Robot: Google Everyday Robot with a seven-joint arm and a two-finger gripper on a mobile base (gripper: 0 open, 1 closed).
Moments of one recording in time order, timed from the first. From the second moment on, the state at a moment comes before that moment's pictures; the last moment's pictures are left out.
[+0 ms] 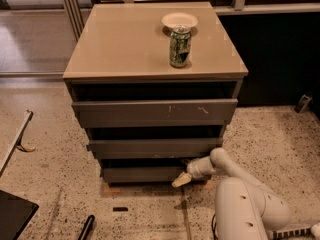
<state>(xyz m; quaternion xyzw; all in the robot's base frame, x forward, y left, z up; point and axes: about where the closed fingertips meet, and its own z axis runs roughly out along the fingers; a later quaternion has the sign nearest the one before) 0.684 -0.110 0.201 -0.49 0.76 0.31 0.29</state>
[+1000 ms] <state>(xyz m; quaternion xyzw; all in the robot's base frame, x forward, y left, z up) 0.666 -0.115 0.191 -0.48 0.77 0.31 0.28</state>
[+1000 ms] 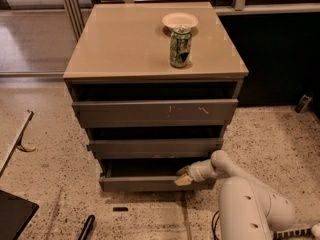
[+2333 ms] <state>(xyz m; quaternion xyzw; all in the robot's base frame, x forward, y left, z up) 0.616 -0.121 0.170 -0.48 0.78 0.31 0.26</state>
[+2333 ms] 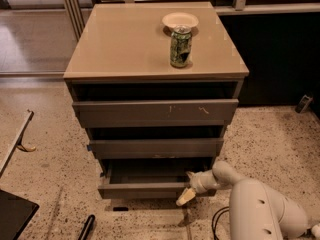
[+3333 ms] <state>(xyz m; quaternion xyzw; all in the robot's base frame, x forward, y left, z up) 0.568 -0.125 0.166 -0.50 0.77 0.32 0.23</state>
